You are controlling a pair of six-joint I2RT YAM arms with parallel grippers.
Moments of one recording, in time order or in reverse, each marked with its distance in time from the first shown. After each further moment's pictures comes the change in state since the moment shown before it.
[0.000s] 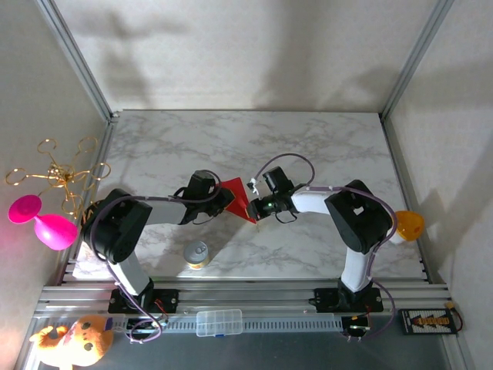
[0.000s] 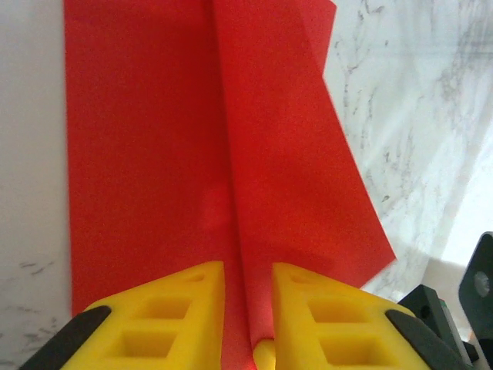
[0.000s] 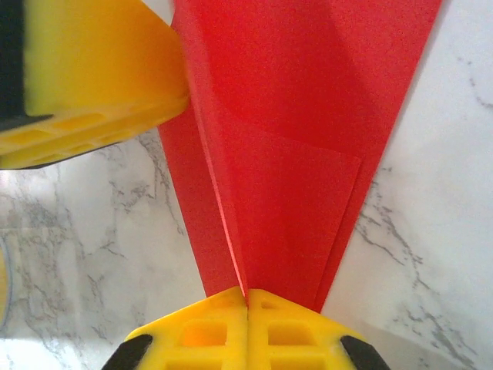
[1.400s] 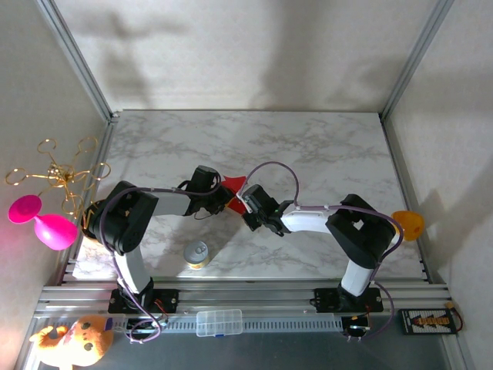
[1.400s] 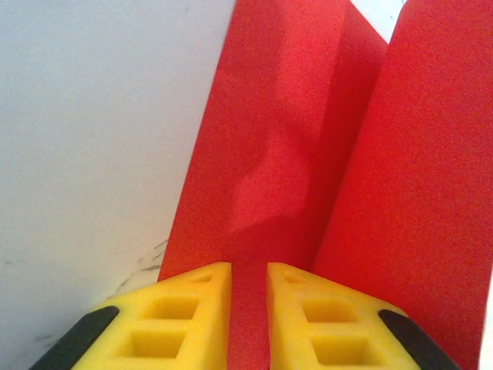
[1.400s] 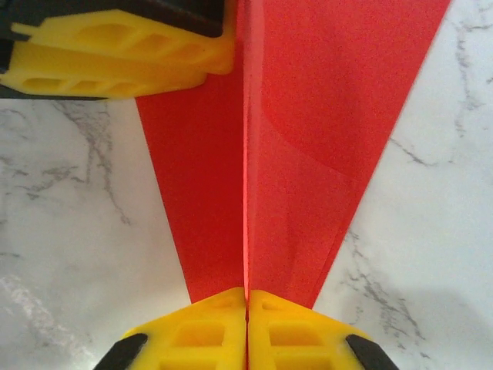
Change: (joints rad) left arm 0.027 0.083 0.109 -0.130 0.017 -0.071; right arm 0.256 -0.104 -0.064 0.019 0.656 -0.119
